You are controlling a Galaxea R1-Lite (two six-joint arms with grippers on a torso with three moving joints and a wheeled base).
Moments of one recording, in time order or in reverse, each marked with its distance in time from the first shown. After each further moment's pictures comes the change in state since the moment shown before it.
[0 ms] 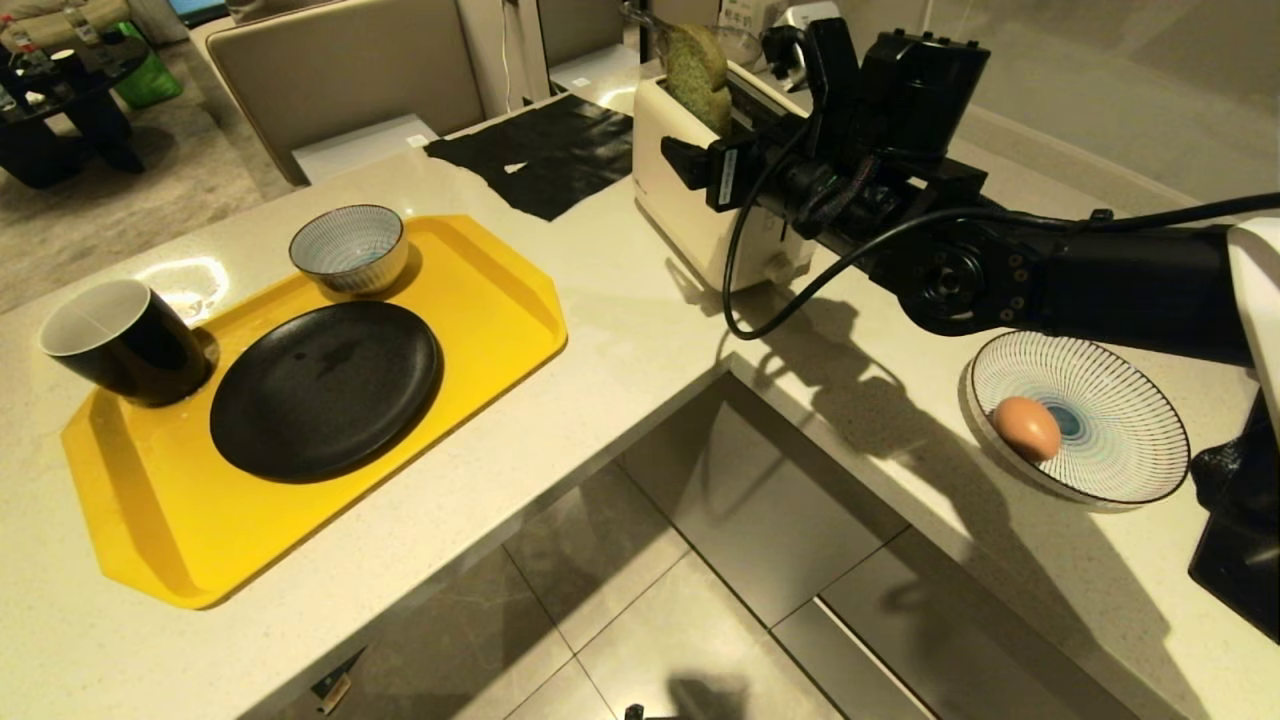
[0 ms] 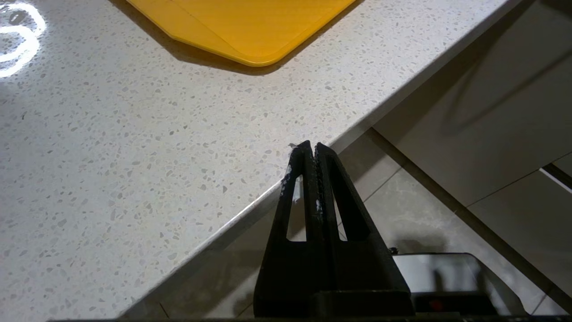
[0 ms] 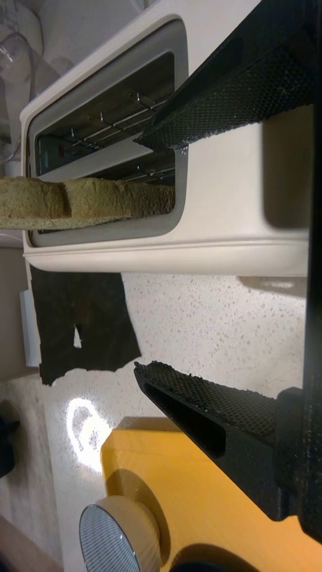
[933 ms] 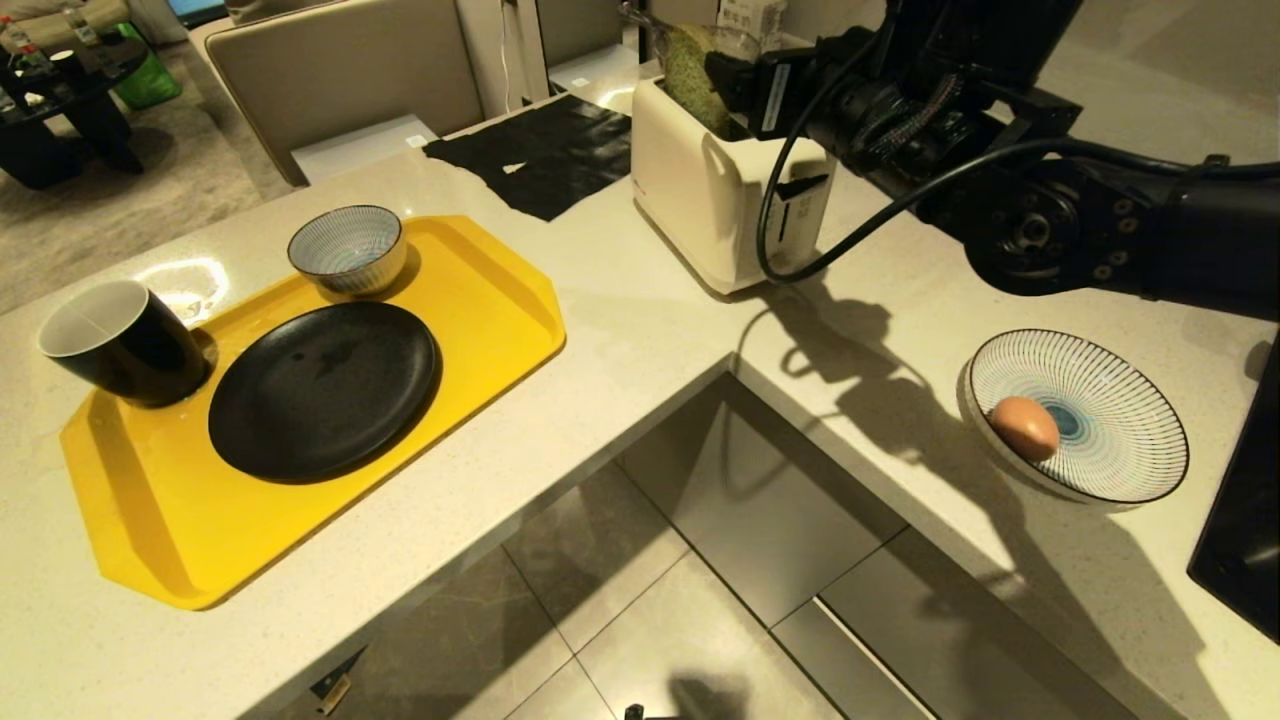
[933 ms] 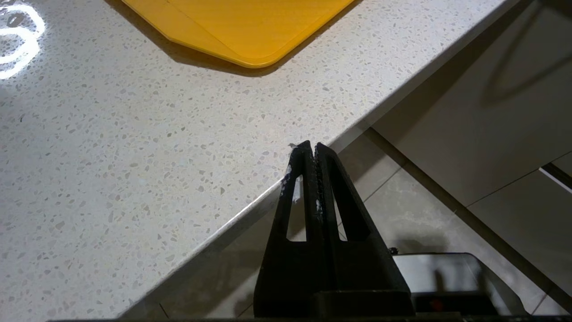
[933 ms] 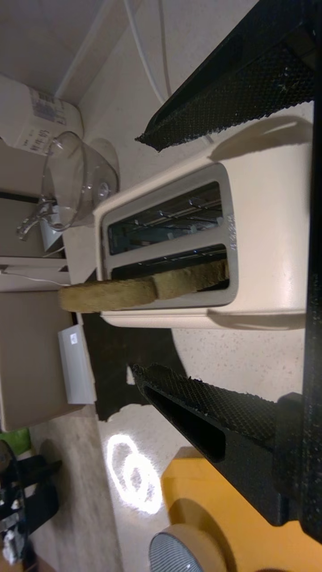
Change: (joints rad) left arm 0.000 0.000 0.000 0.000 0.000 0.000; right arm 0.003 -0.102 0.002 -0.018 -0.101 -0.011
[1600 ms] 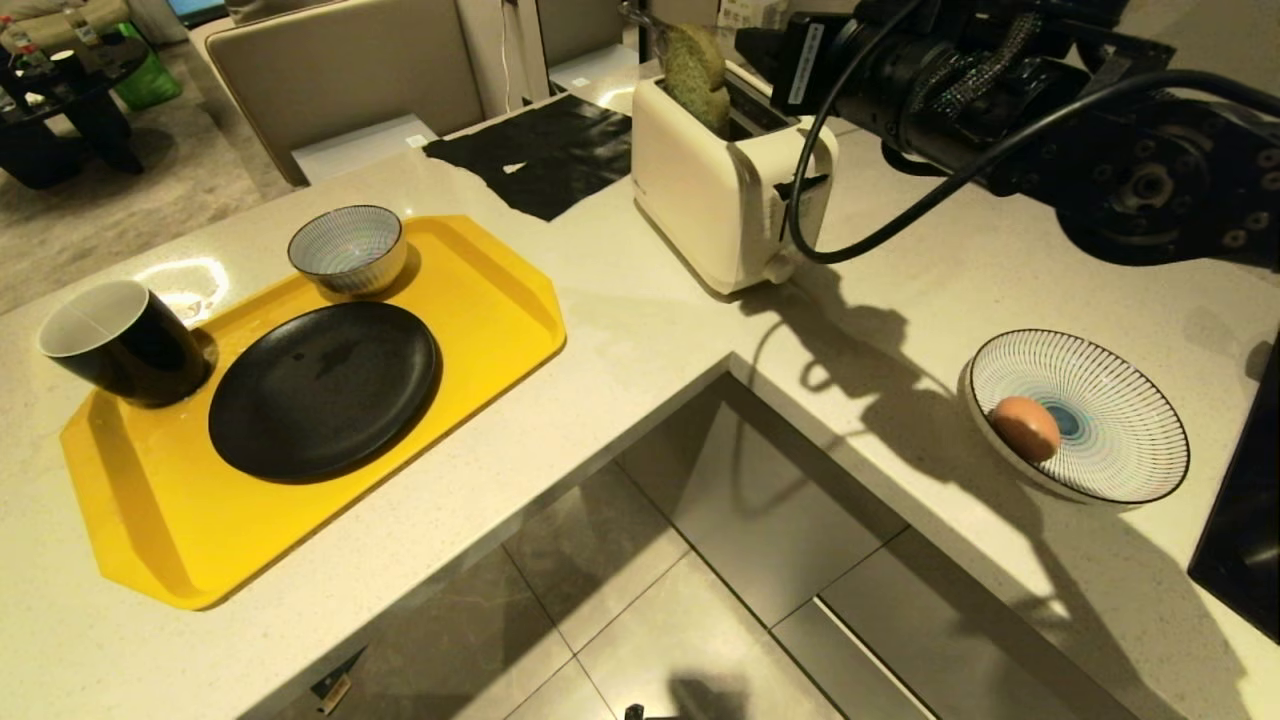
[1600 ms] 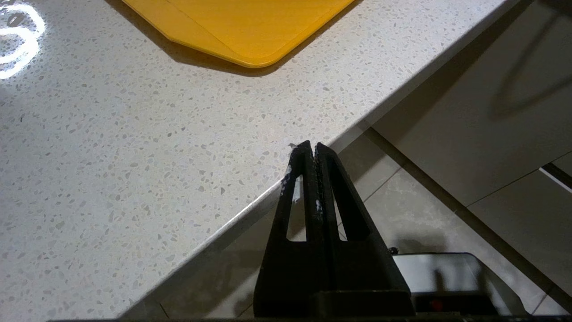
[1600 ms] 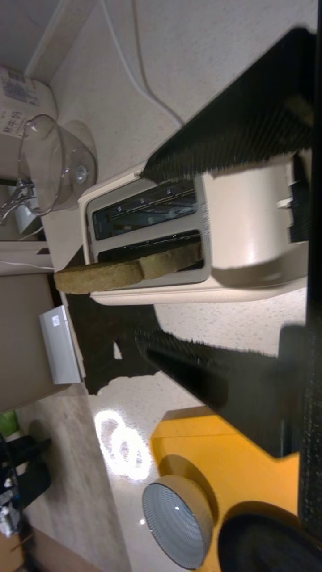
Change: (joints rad) left arm 0.000 0.000 0.000 0.000 0.000 0.000; right arm 0.021 -0.117 0.066 0.129 -0.001 0.081
